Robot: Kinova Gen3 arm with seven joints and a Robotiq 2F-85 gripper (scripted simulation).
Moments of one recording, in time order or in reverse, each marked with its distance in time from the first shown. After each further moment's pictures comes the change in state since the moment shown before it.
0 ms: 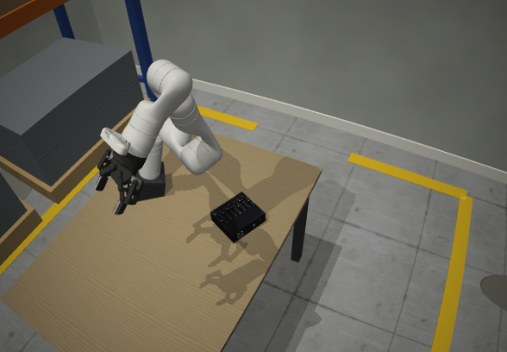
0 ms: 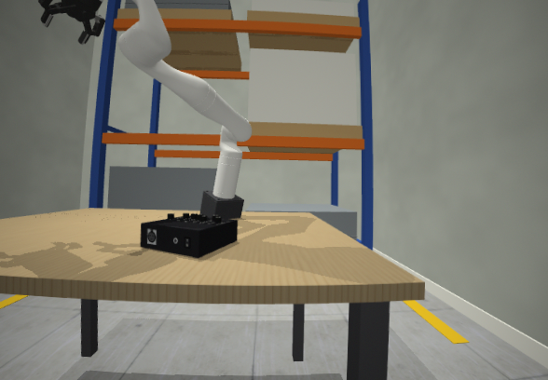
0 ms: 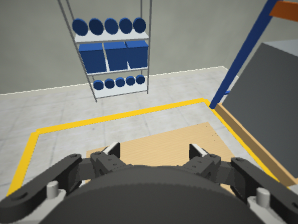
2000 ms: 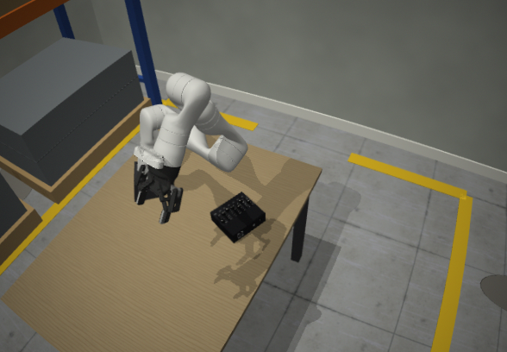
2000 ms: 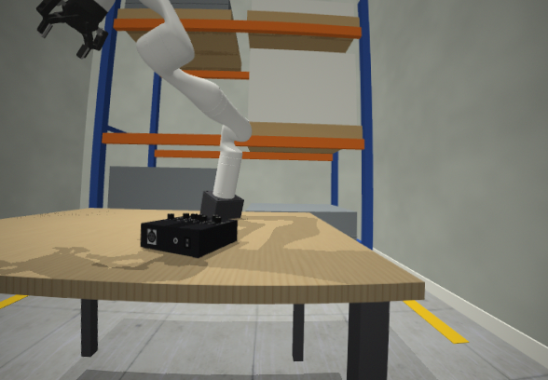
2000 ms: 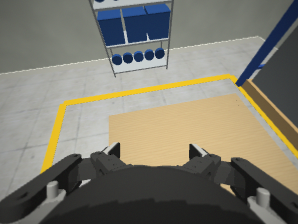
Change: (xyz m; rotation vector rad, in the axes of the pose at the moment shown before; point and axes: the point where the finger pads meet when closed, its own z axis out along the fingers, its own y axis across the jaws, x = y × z) arm -0.111 -0.042 0.000 0.132 -0.147 -0.037
